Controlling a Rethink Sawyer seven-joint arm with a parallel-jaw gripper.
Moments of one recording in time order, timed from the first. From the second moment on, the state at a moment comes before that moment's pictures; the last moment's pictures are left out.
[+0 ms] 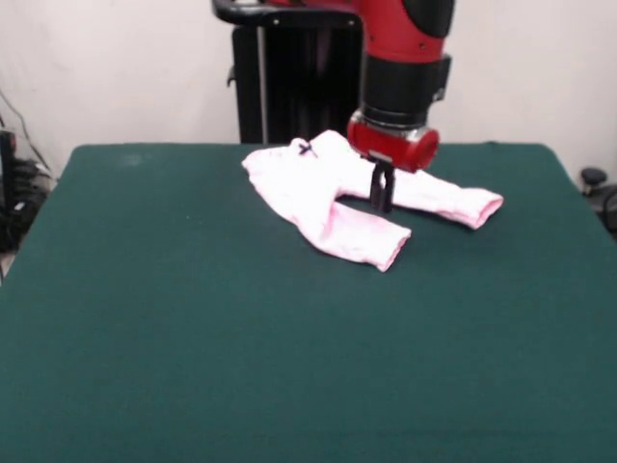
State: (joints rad) arm -0.09 -0.57 -0.03 2.09 0.29 -0.11 2.12
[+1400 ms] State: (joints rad) arm 0.12 -0.37 -0.20 1.98 0.27 -0.32 2.12
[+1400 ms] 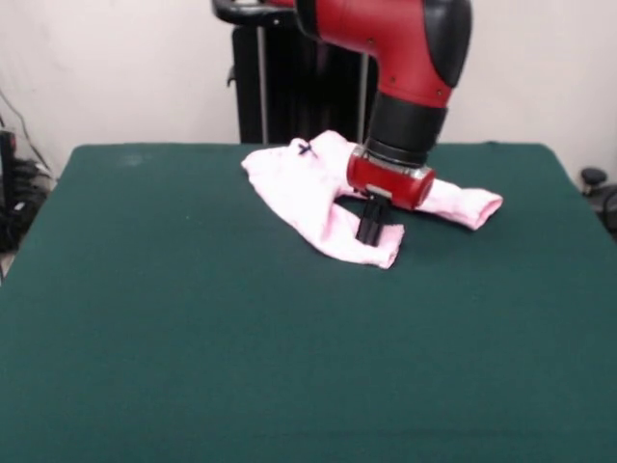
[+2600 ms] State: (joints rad) arm 0.39 -0.04 -0.44 1.92 0.63 -0.81 2.12
